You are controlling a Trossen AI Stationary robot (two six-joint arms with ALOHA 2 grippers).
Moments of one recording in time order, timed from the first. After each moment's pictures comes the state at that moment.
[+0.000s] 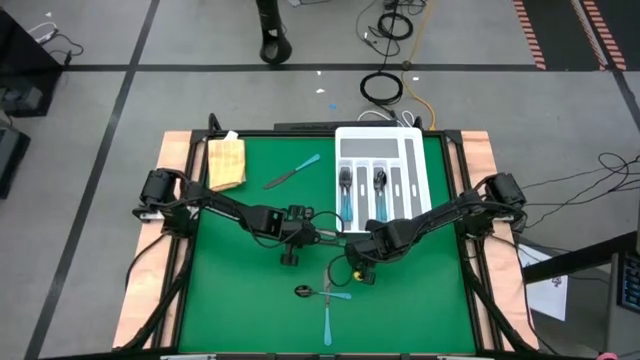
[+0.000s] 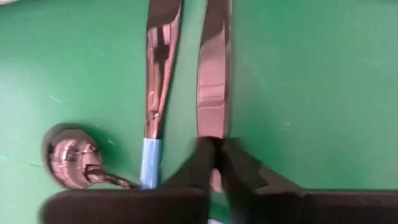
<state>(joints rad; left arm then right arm) -0.15 1.86 0.97 -0.35 -0.10 0.06 0.30 1.77 1.09 -0.59 0.07 0.60</state>
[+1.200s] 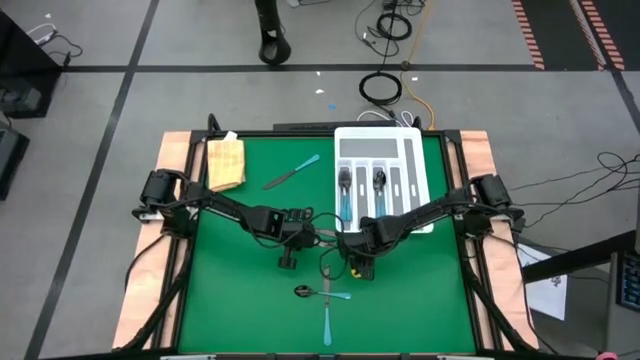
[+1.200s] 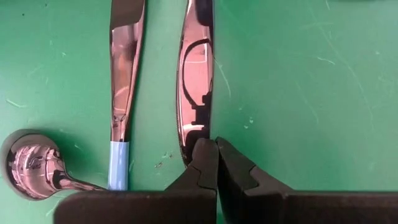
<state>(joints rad) -0.15 1.86 0.99 -0.37 -0.03 0.07 0.23 1.93 1.10 -0.59 -0.01 0.43</state>
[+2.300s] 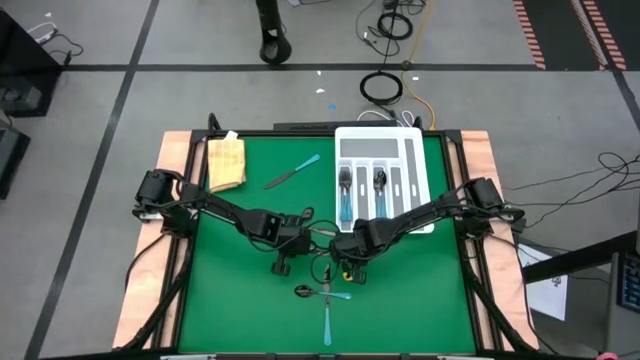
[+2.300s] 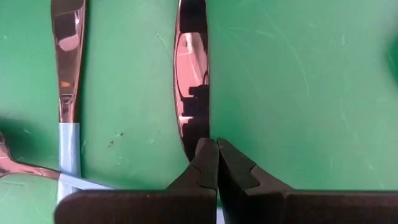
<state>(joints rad) -0.19 1.79 0.99 -0.41 0.01 0.07 0.24 1.92 1.27 -0.71 0.02 0.48</state>
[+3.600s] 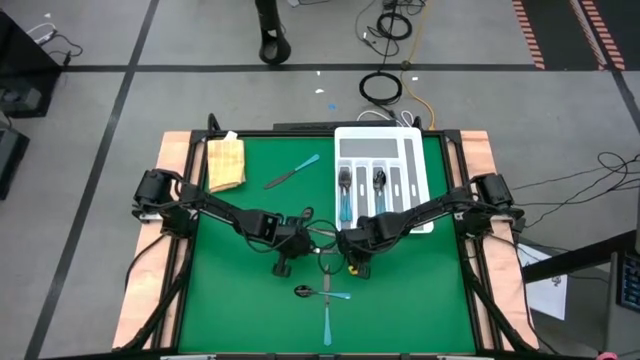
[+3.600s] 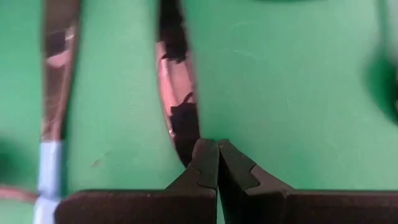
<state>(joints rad) -0.18 1.79 0.93 -0.28 0.05 0.05 0.22 1.90 1.07 -0.52 -0.08 0.47</state>
